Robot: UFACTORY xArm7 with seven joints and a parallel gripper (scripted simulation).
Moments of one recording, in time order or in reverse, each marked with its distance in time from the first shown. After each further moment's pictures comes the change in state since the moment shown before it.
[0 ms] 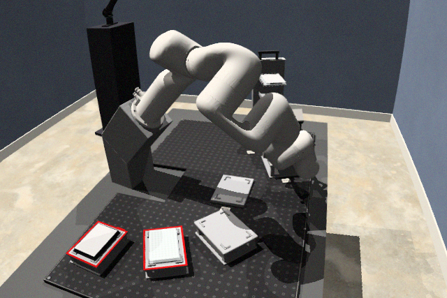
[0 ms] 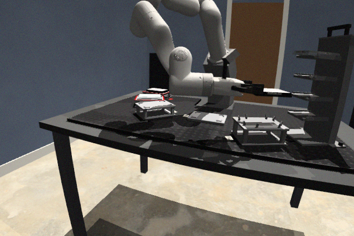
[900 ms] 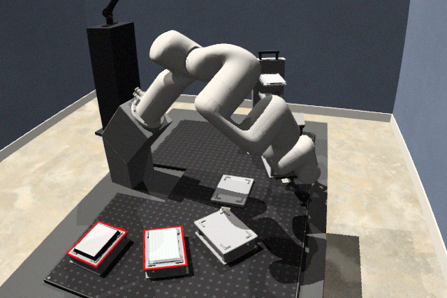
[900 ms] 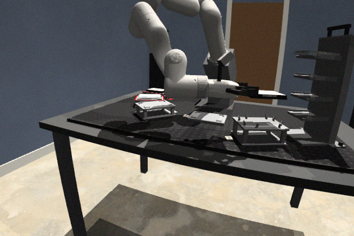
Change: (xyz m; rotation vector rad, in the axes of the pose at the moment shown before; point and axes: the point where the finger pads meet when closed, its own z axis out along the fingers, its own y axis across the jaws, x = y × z) arm -0.008 0.000 -0.016 0.000 0.000 0.001
